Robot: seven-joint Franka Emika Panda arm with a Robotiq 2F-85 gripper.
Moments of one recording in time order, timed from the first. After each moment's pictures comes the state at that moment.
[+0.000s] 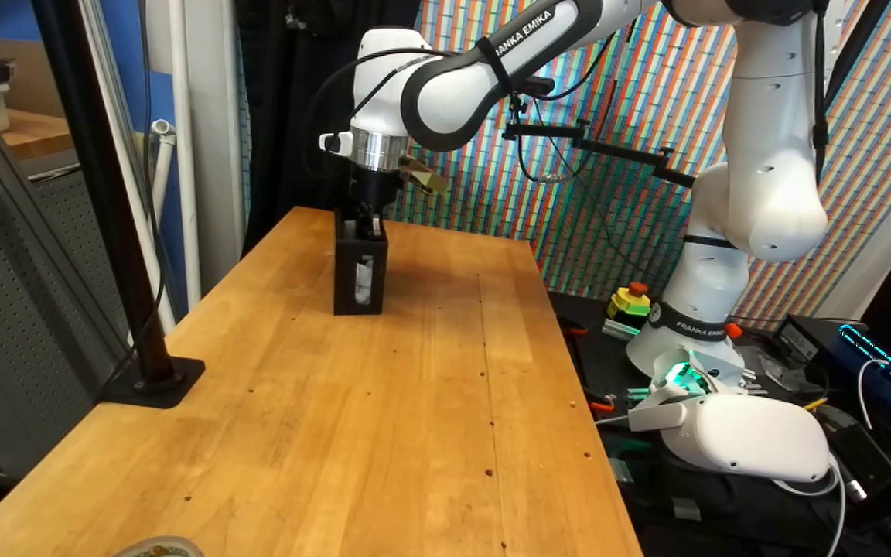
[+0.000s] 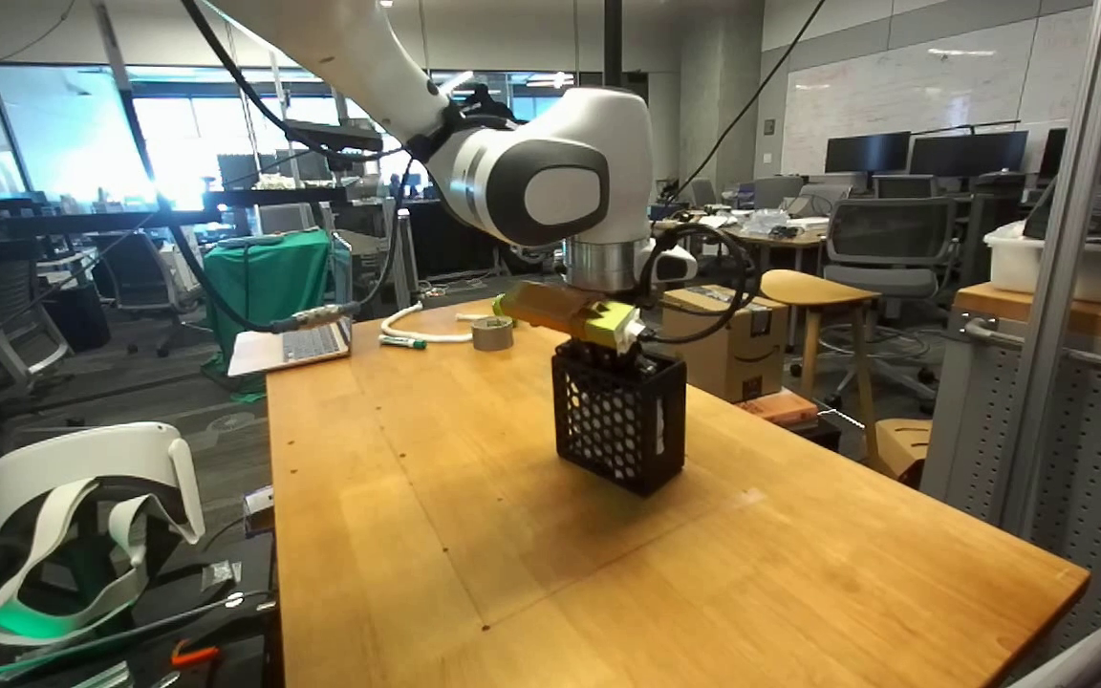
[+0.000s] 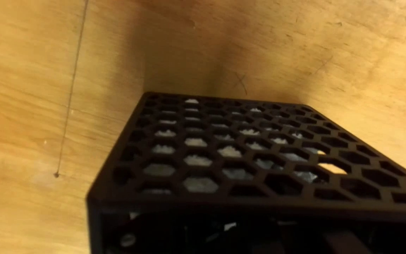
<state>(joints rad) 0.00 0.28 0.14 -2.03 0.06 2.37 -0.40</state>
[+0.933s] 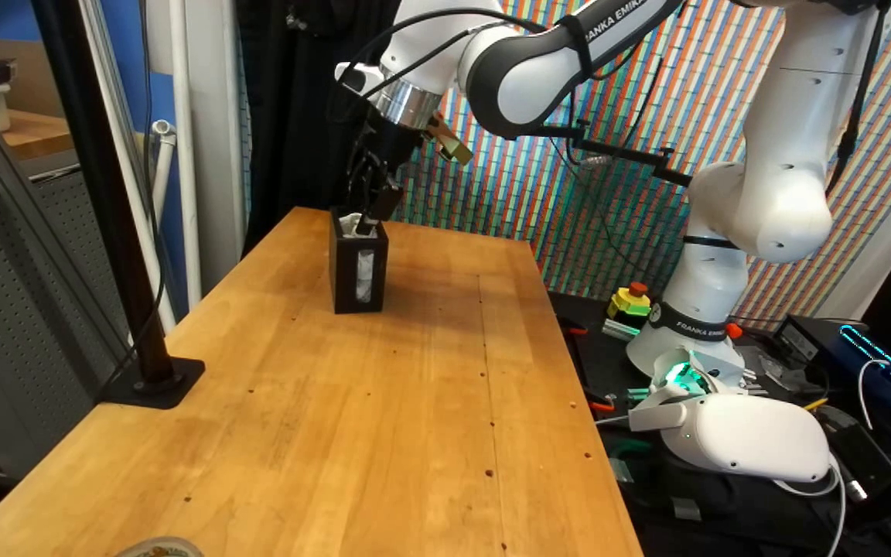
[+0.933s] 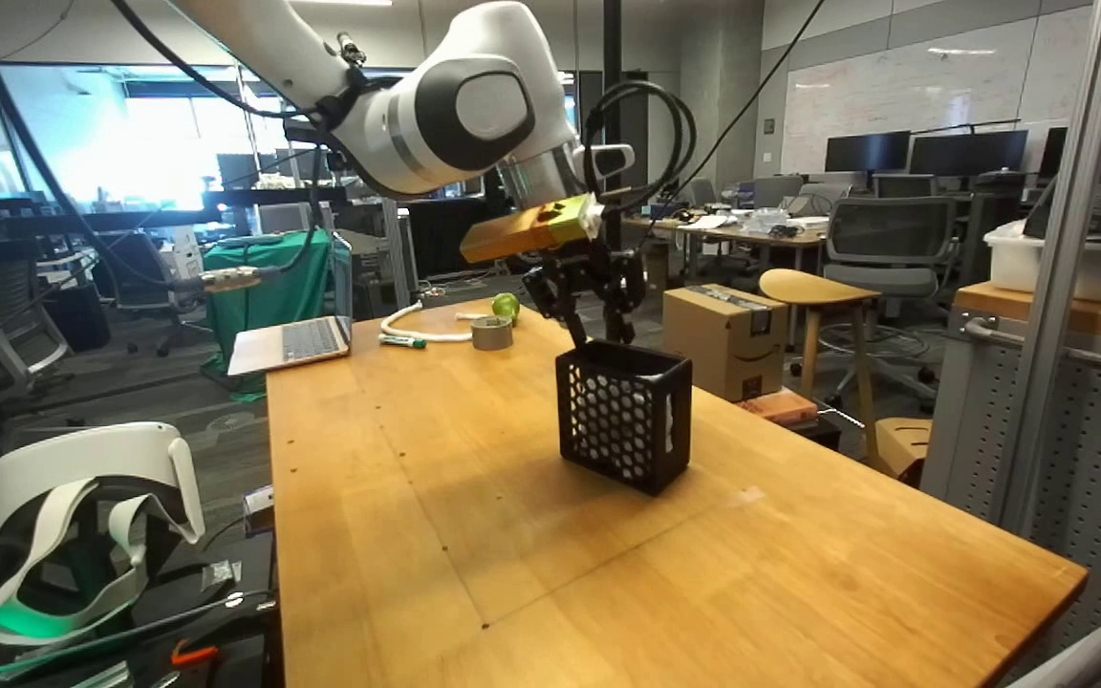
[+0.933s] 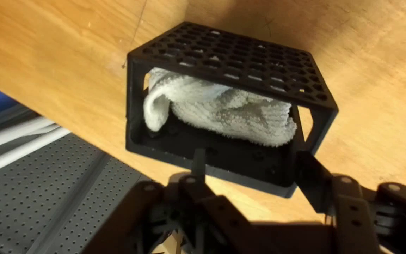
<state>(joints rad) 0.08 0.06 0.14 -2.17 -0.22 2.54 -0.29</state>
